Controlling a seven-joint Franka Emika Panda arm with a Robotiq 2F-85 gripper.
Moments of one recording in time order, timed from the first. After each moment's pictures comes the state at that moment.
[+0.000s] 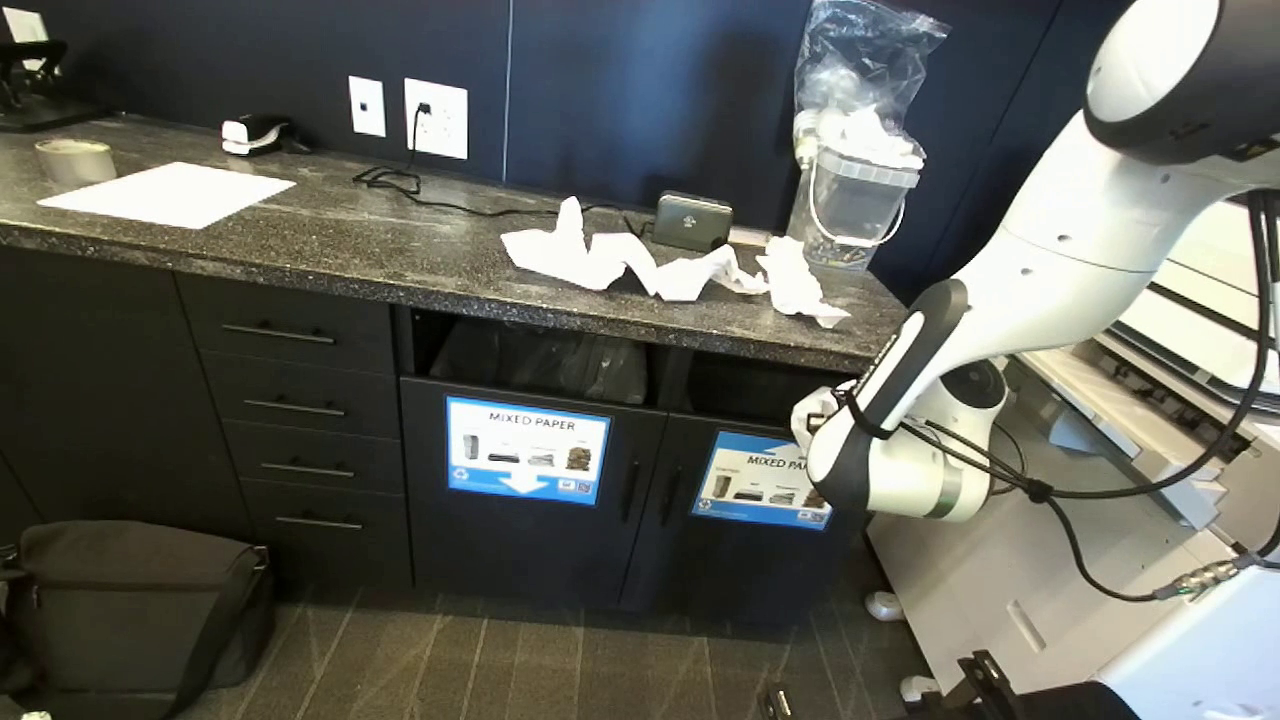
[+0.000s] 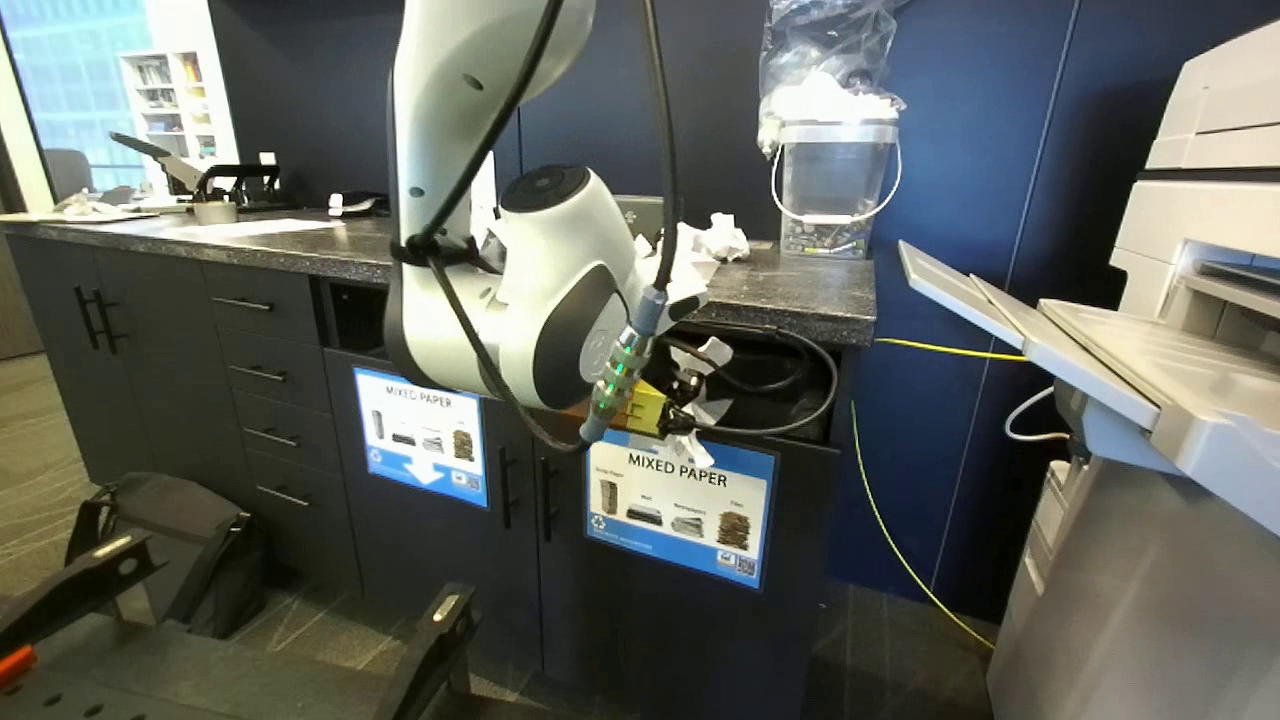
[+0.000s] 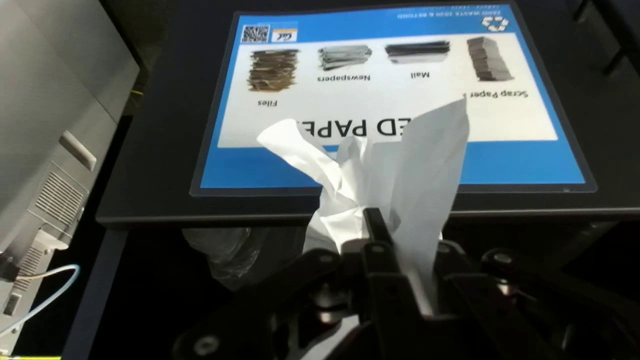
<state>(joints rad) -0.15 0.81 -0.06 -2.29 0.03 3.81 0.01</state>
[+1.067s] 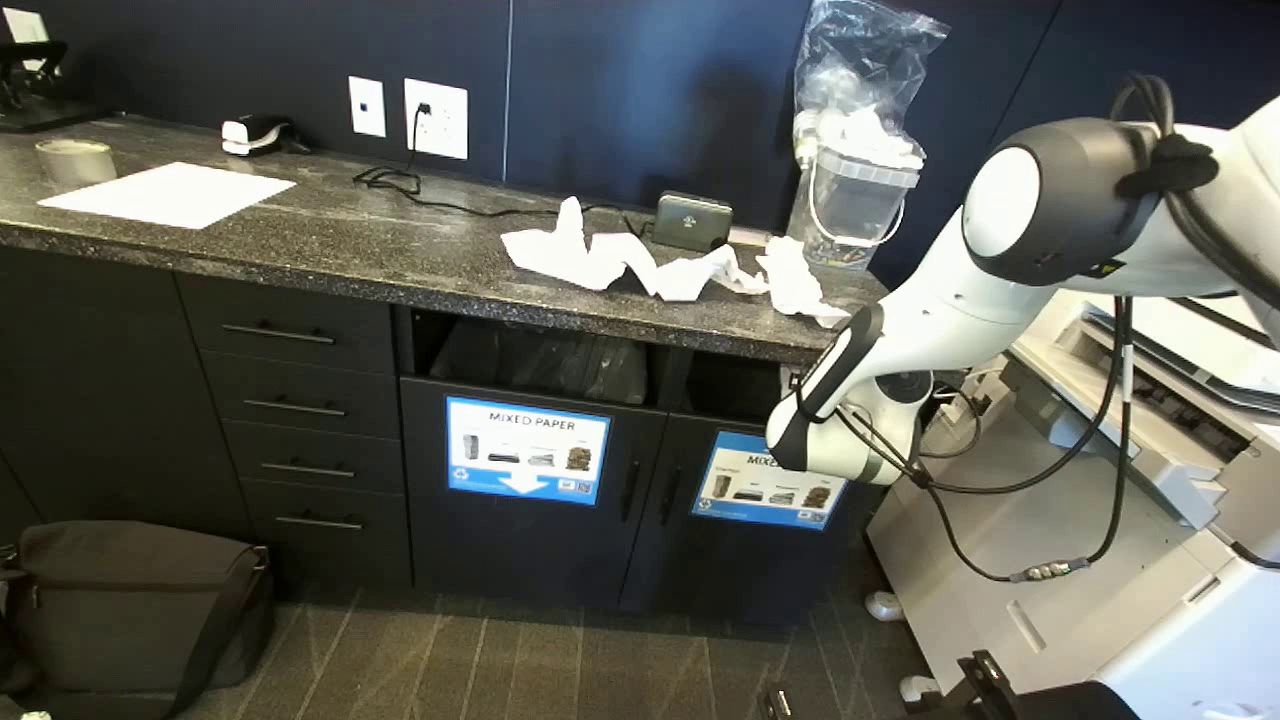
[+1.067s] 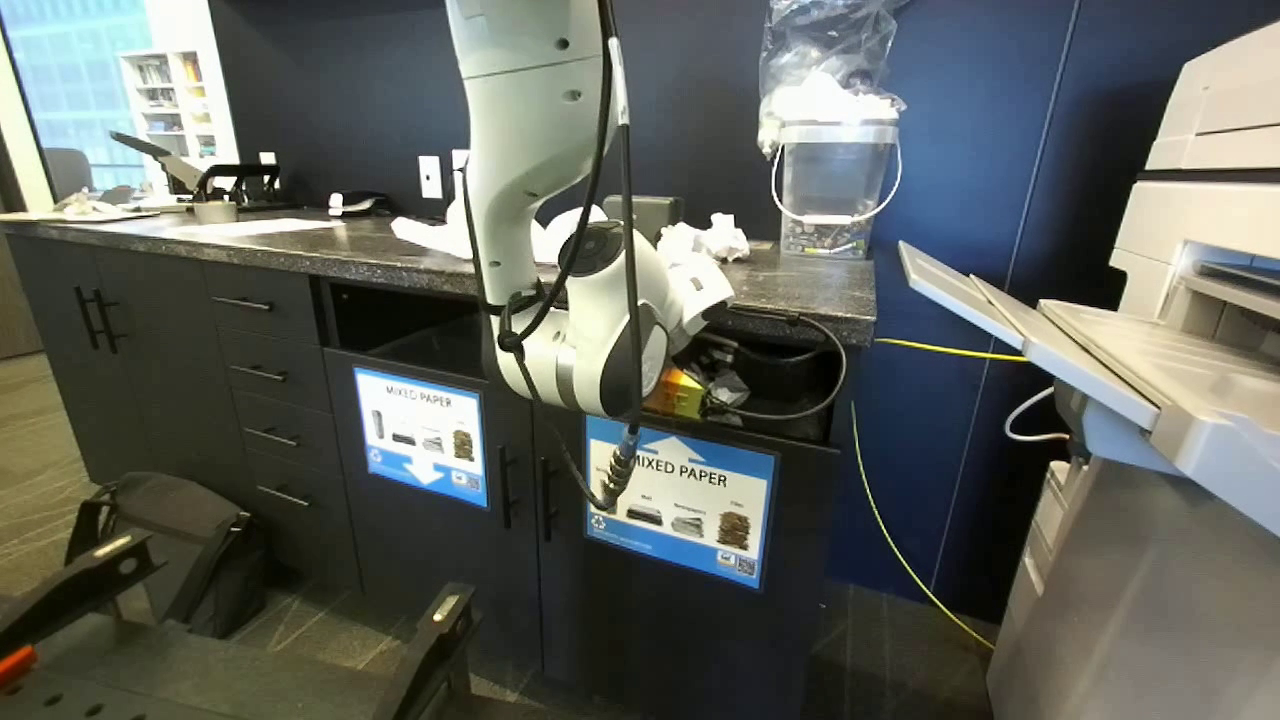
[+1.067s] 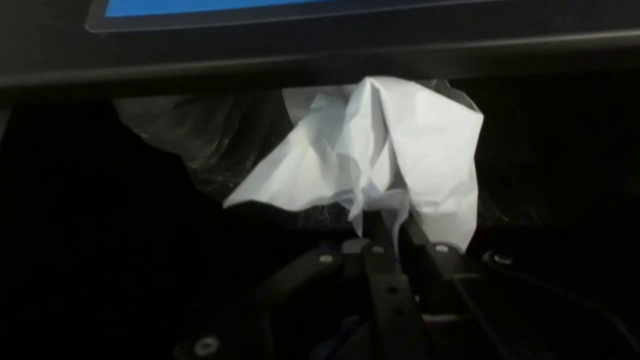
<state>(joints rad) -0.10 1.09 -0.11 -1.80 0.15 3.82 0.02</state>
